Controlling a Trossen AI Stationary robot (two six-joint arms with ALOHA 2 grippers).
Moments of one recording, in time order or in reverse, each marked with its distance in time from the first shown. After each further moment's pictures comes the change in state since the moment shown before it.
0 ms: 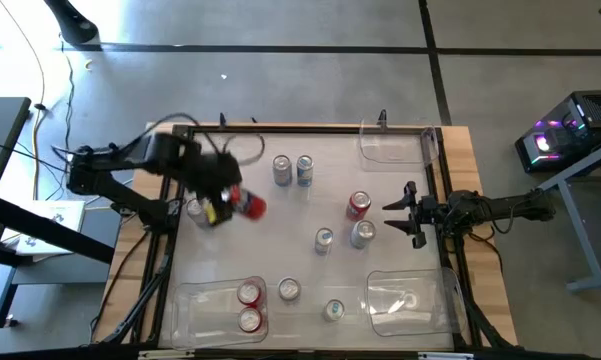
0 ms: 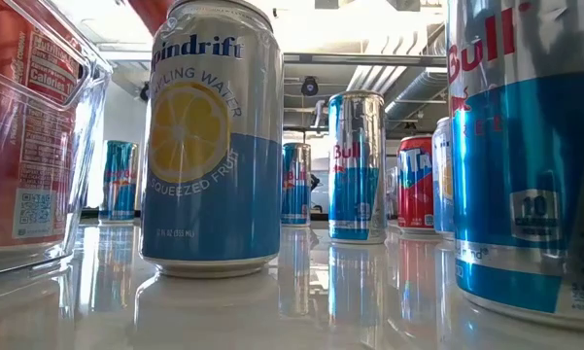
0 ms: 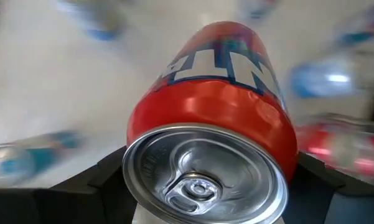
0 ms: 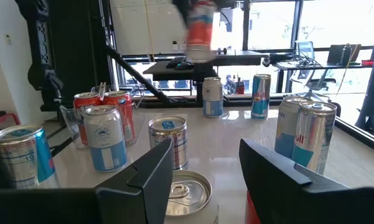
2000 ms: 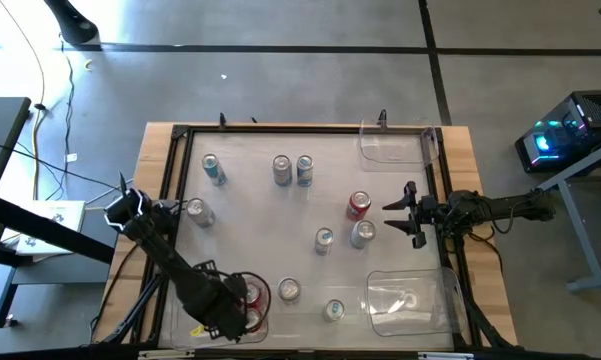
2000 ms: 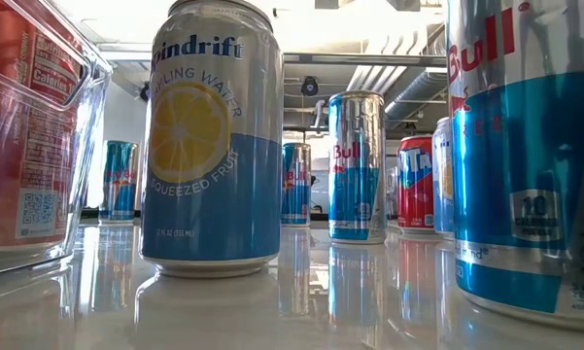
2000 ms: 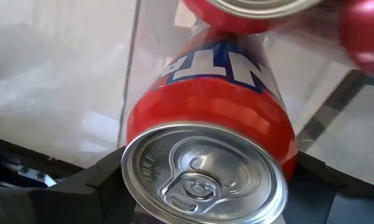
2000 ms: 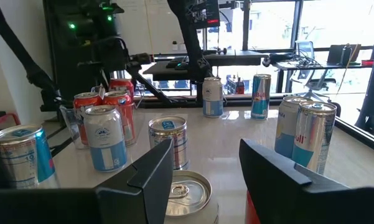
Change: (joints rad) left arm -0.689 0.508 -0.054 0.084 0.098 -0.707; right arm 0.000 0.000 0.000 0.000 0.000 0.000
